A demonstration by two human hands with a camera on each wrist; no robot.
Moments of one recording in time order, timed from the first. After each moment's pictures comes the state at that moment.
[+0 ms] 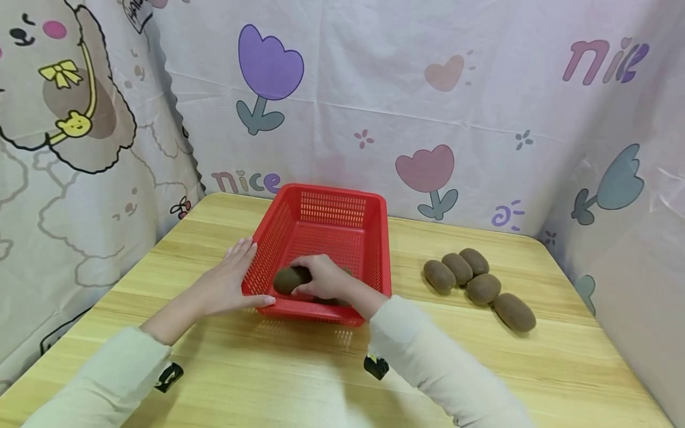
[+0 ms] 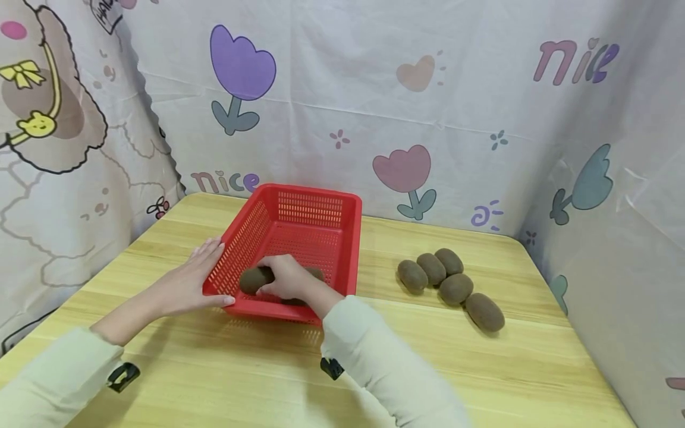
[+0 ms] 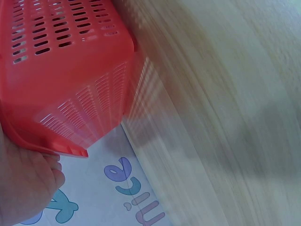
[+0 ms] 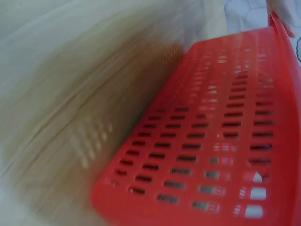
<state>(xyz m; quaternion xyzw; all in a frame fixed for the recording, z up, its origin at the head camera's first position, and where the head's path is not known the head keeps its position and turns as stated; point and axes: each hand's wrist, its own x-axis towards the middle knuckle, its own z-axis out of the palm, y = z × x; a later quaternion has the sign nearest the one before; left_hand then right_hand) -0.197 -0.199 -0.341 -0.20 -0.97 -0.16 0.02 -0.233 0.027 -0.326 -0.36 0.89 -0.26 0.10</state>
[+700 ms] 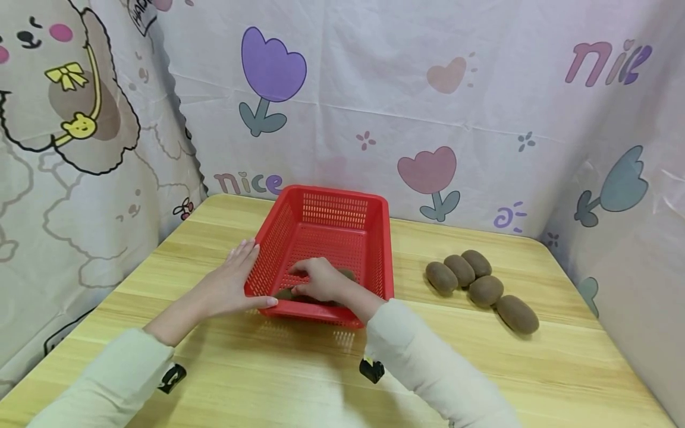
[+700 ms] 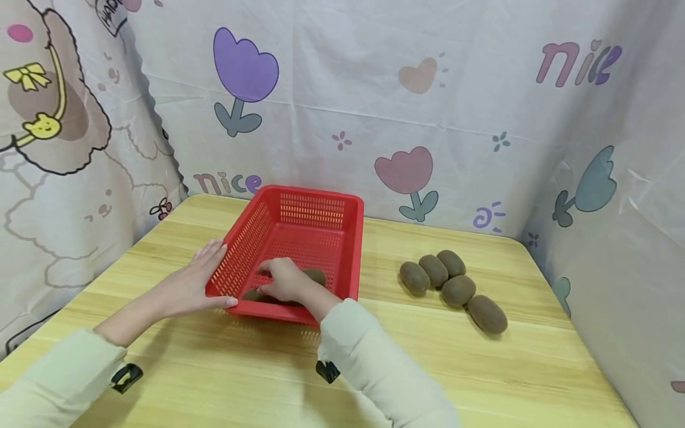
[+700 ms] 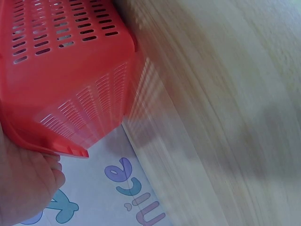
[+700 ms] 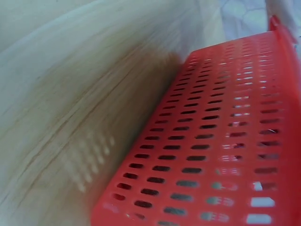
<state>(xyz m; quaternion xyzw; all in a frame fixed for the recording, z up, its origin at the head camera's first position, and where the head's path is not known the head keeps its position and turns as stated) -0.197 -0.198 -0.341 -0.20 -0.97 -0.16 0.02 -0.230 0.019 -0.330 -0.36 0.89 -0.26 0.10</state>
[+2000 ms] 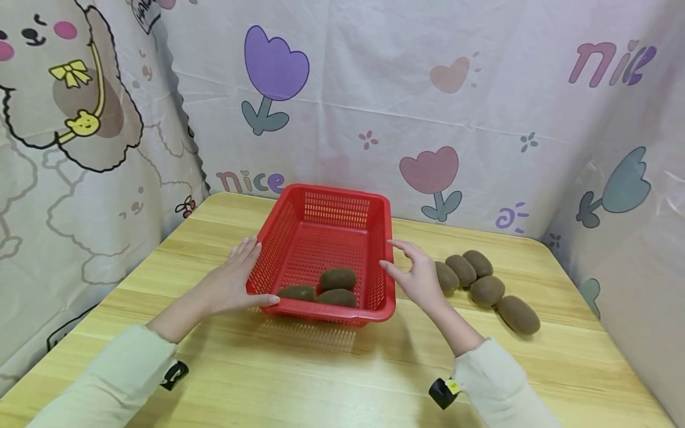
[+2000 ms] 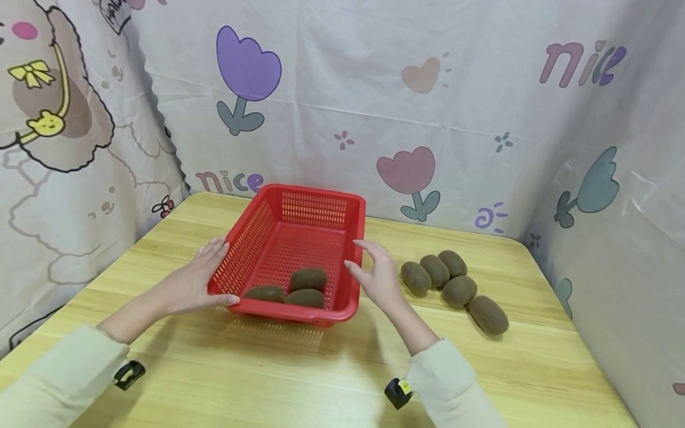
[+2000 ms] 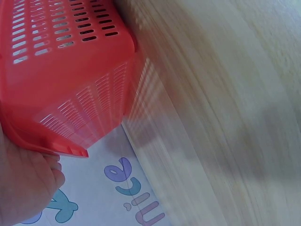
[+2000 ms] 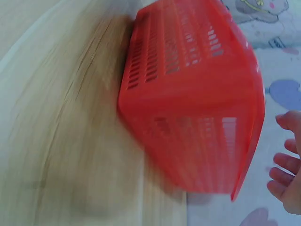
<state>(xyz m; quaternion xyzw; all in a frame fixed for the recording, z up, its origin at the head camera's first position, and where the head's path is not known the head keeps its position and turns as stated) -0.196 -0.198 -0.342 -0.20 -0.97 -0.16 0.03 -0.211 0.149 -0.327 -0.18 0.87 -0.42 -0.19</state>
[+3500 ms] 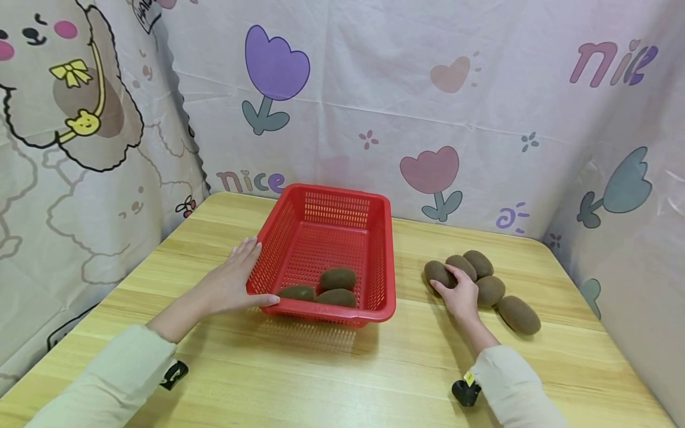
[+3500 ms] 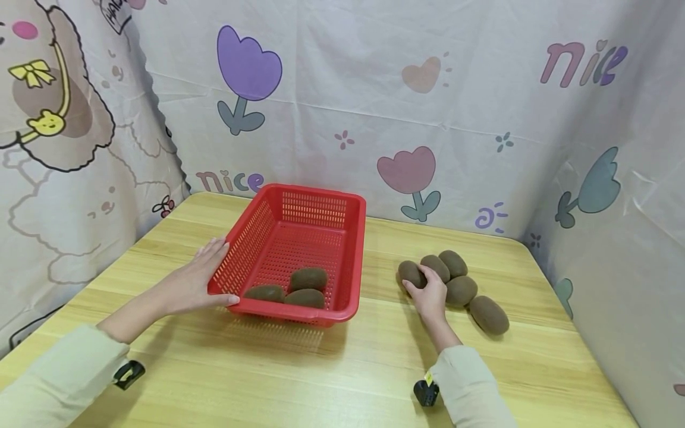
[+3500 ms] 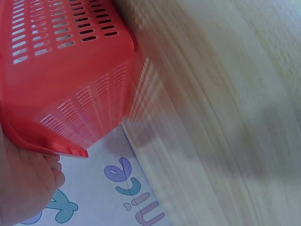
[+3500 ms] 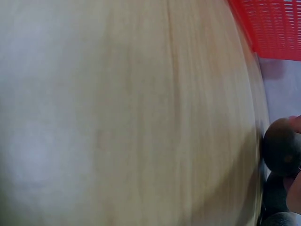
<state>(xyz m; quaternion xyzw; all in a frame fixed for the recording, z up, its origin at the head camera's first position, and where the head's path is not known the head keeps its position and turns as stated) -0.196 -0.198 -0.342 -0.20 -0.97 -0.16 0.02 -0.236 0.248 -0.406 0.04 0.91 -0.38 -0.16</state>
